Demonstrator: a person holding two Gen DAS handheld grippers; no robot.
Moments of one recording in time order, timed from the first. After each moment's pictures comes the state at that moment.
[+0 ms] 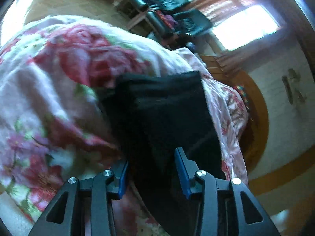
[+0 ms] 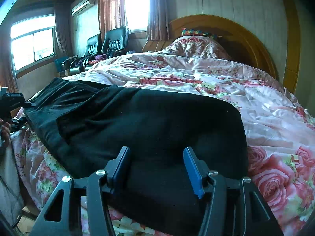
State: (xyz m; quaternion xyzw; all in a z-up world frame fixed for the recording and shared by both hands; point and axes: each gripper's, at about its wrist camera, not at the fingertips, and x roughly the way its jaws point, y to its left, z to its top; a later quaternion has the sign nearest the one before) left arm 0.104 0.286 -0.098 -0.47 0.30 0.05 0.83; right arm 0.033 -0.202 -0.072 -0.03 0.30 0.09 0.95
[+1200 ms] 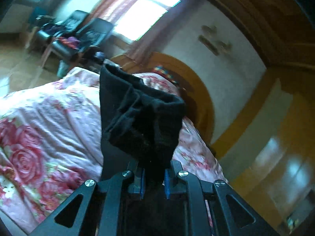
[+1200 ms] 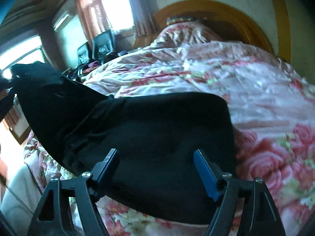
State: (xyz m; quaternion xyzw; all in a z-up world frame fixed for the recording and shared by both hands) left arm 0.086 0.144 0.064 -0.29 0.21 -0.18 0.92; right arm 0.030 -0.234 -0.047 0.07 0.34 0.07 0.94
